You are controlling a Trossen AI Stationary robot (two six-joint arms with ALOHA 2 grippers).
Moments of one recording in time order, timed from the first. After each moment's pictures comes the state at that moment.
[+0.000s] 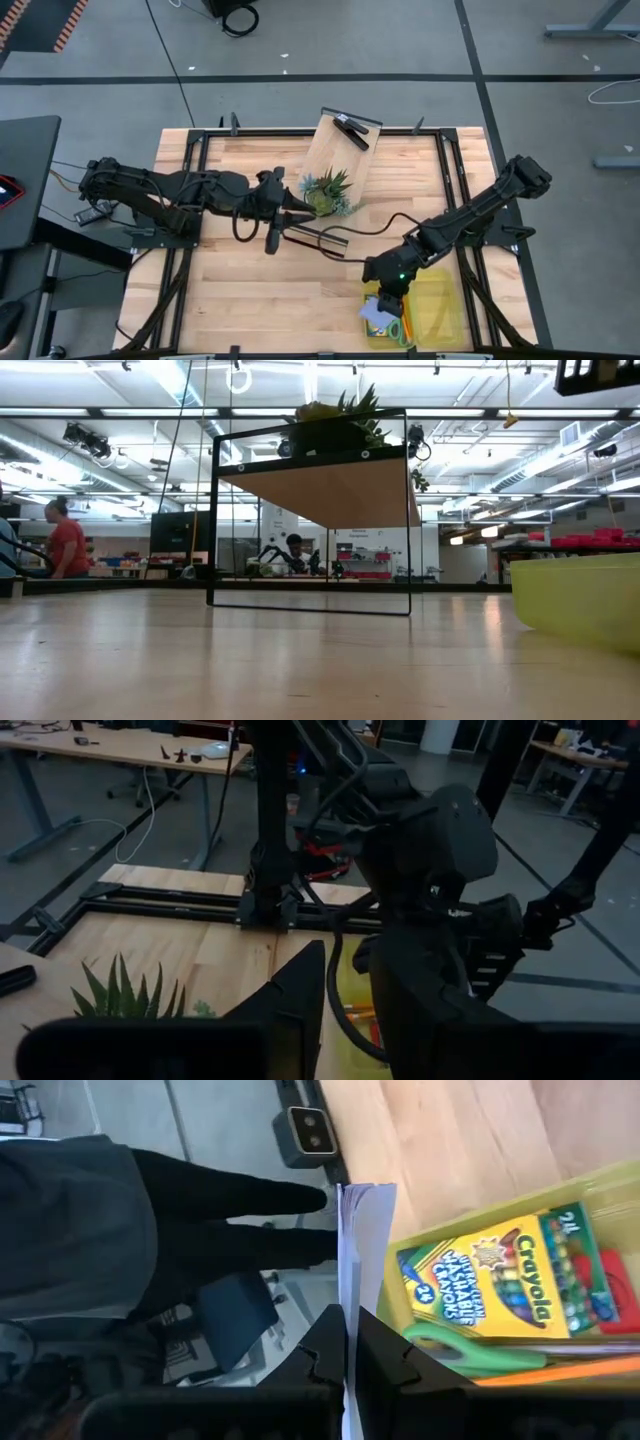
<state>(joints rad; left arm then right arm) -0.23 1.30 1.32 -0.23 -0.20 -0.18 0.51 1.51 1.14 -0.48 -0.38 1.10</state>
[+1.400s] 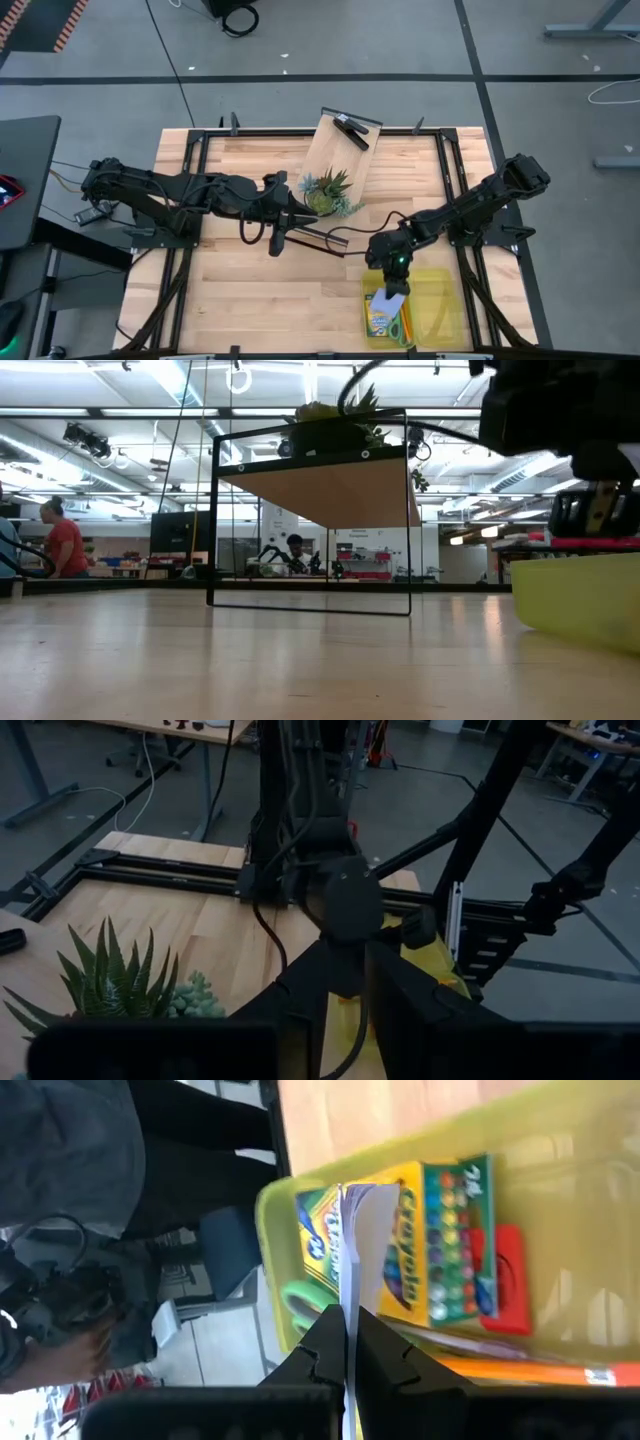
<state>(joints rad) -0.23 1.32 1.33 -0.27 -0.20 -0.22 0.34 1.51 0.73 -0.13 -0.69 0.82</state>
